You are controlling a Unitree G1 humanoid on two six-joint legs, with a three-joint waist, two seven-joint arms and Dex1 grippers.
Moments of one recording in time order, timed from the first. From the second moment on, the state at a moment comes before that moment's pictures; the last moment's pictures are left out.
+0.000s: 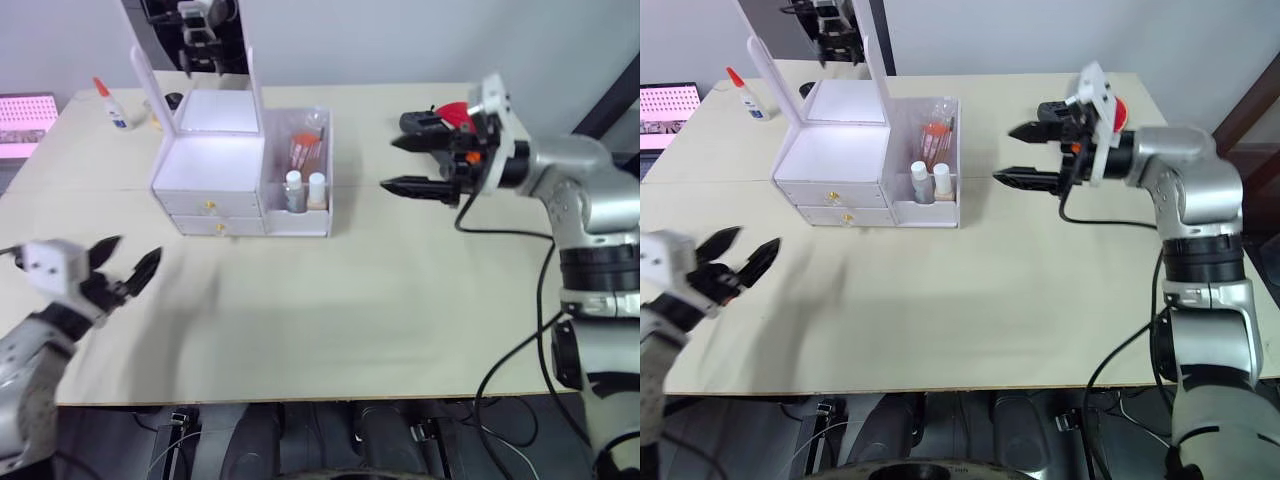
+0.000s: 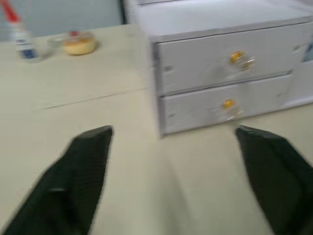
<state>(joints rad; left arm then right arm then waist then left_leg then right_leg) 0.28 0.57 0.71 -0.32 -0.53 0.31 -0.61 -0.79 -0.71 -0.09 0.32 0.39 0.39 1.19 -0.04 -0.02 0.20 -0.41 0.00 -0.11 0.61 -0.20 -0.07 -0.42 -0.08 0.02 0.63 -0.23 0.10</state>
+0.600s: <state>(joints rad) 0.44 0.57 0.95 -0.18 -0.54 0.14 -0.63 -0.73 -0.69 -0.20 0.80 0.26 -0.12 0.99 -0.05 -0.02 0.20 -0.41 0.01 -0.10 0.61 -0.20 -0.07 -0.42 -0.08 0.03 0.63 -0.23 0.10</state>
